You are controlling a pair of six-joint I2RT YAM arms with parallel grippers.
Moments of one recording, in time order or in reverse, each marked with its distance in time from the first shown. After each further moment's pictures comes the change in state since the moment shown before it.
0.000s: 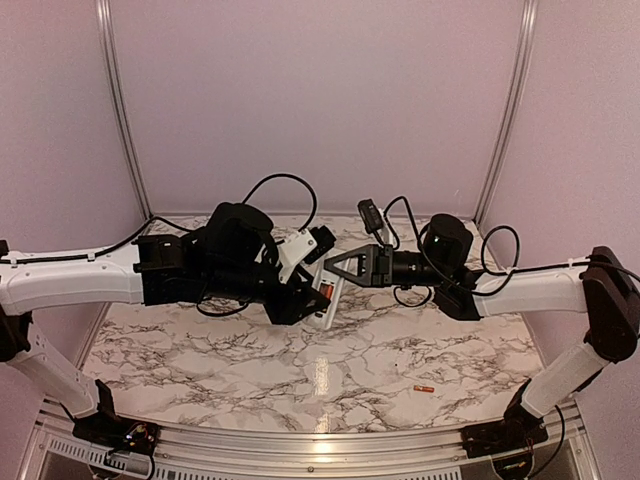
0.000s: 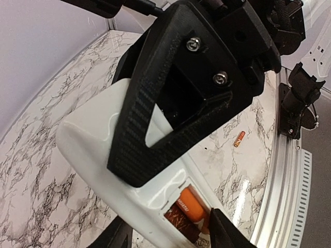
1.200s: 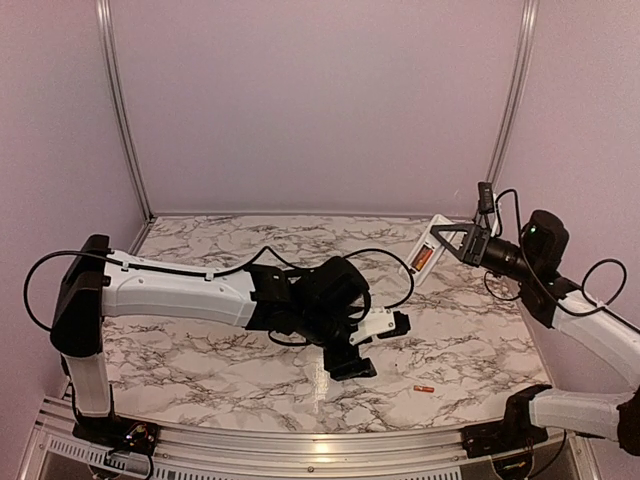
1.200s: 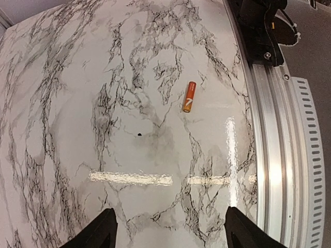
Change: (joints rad) left arm -0.117 0.452 0.281 -0.116 0.149 0.265; right arm -0.526 -0.533 -0.176 -0.438 0.060 -0.238
